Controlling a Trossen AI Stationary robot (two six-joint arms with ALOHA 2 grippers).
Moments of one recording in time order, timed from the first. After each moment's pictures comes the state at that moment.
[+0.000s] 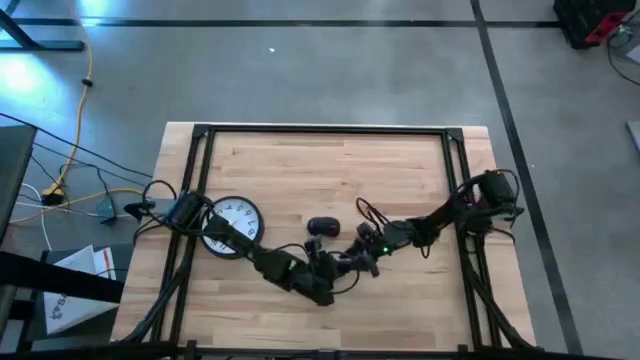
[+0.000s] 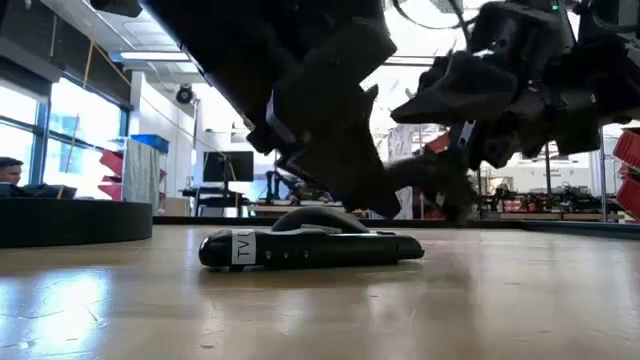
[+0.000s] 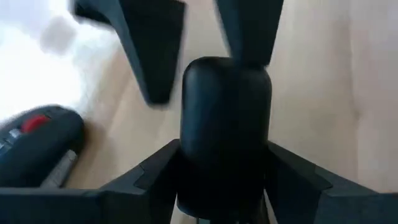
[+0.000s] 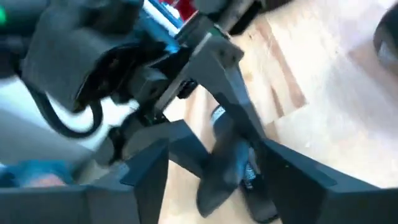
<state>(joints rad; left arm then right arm) -0.45 2.09 1.34 -0.19 -0.55 -0.49 0.27 1.81 0.48 1.05 -0.10 0.68</state>
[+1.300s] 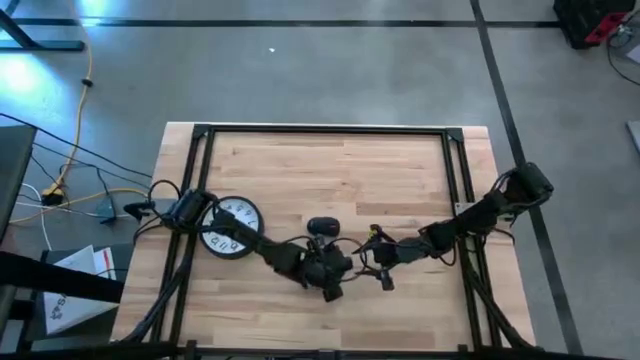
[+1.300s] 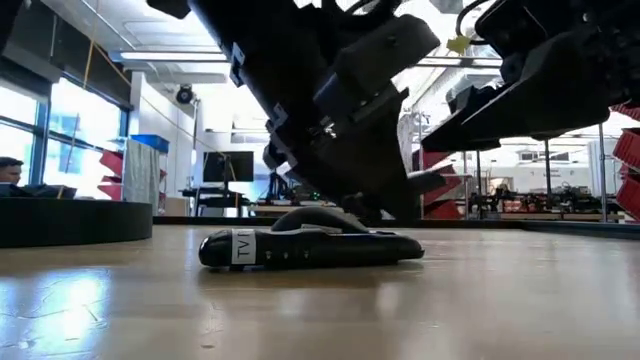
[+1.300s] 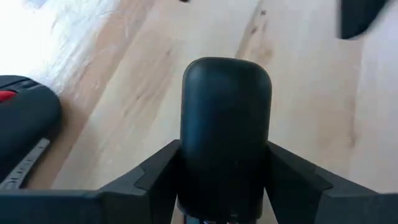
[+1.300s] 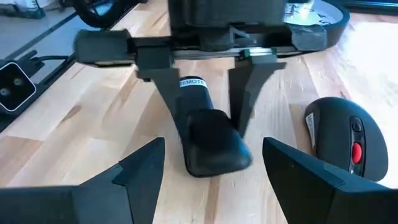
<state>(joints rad) -0.39 2.12 1.44 -0.30 -0.42 -0.63 0.45 1.56 0.48 0.63 0.25 0.10</state>
